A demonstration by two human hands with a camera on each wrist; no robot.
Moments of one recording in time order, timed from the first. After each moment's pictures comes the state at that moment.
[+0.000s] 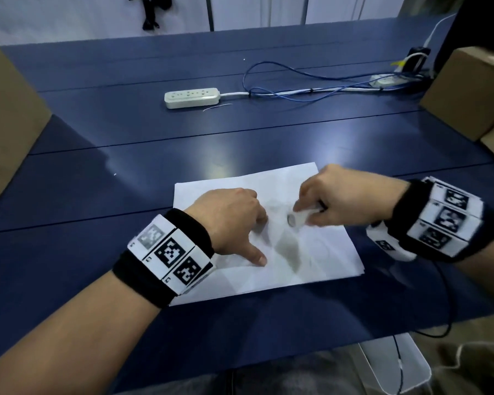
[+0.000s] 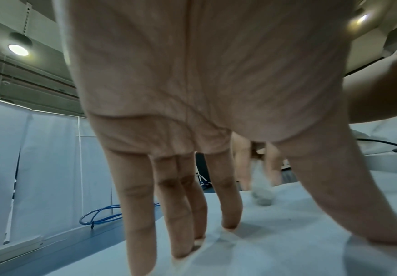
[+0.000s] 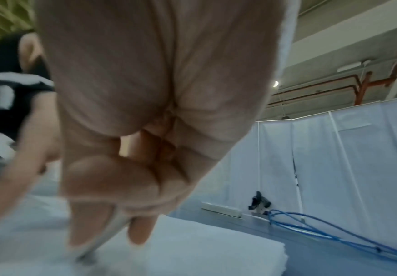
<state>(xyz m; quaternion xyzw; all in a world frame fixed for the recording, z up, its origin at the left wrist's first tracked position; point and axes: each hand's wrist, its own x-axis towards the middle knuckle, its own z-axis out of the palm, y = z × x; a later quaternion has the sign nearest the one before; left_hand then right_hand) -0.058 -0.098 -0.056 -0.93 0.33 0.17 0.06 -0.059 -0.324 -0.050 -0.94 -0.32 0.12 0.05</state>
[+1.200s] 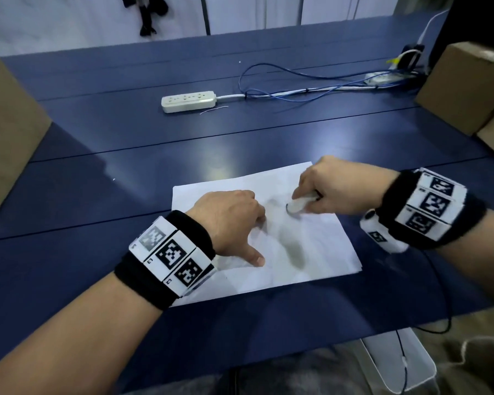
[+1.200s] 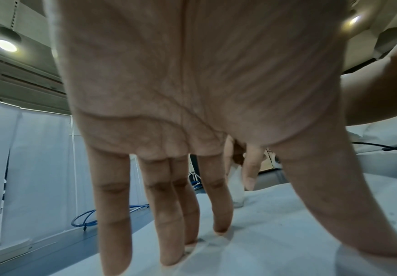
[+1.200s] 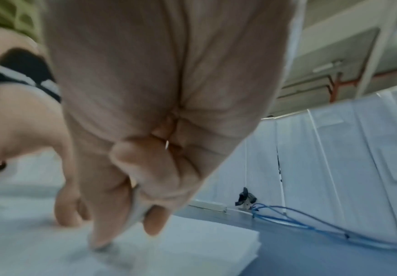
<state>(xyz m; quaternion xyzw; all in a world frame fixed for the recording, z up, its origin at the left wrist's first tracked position) -0.061 -0.102 -0.056 -0.93 0.32 0.17 0.07 -0.051 -0.325 -0.052 -0.95 -0.28 0.10 0.04</state>
